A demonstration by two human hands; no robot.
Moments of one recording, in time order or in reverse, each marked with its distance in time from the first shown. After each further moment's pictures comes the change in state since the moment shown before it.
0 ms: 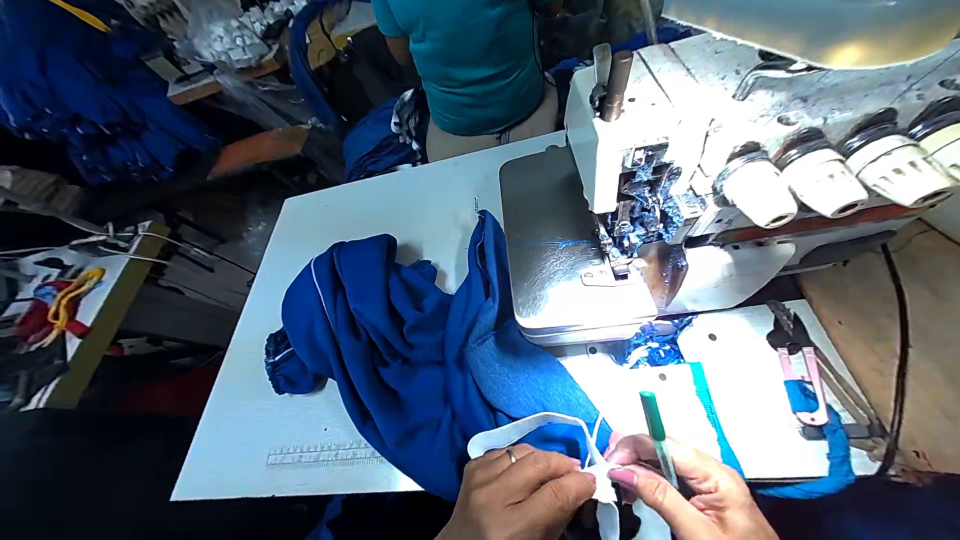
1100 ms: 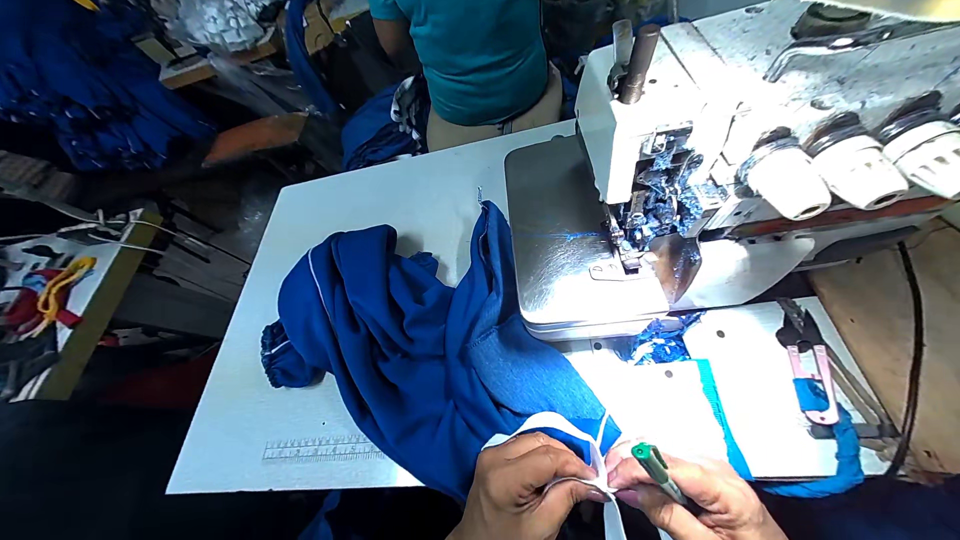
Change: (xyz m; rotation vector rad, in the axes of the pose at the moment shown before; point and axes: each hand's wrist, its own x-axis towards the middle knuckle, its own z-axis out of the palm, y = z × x) left_hand -0.006 -0.003 0.016 -0.440 0.056 -0.310; right_hand 0.001 0.014 -0.013 -0.083 -0.187 -0.216
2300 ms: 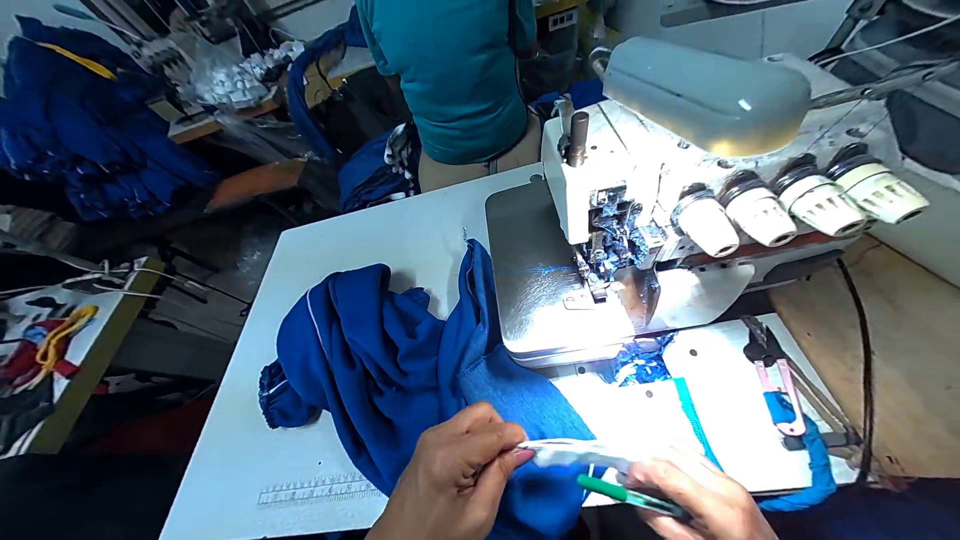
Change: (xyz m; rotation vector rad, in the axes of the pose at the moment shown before) left_hand 0.049 0.024 -0.061 0.375 -0.167 0.031; right_hand -0.011 0.010 -0.015 -0.619 0.098 -0.051
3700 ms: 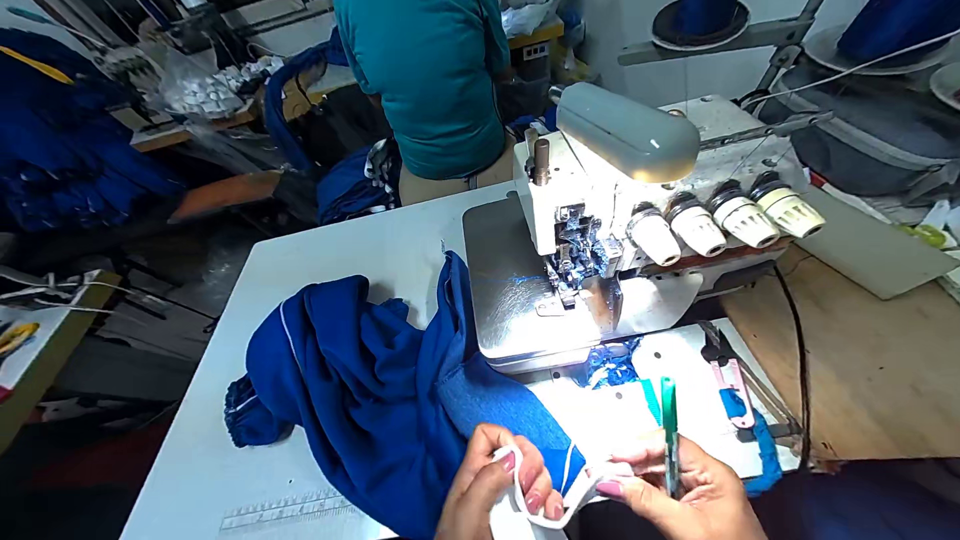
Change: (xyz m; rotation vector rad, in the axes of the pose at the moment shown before) left_hand -0.016 0.028 0.063 -1.470 0.182 -0.504; right_hand 0.015 -0.038 -0.006 0.754 0.280 0.426
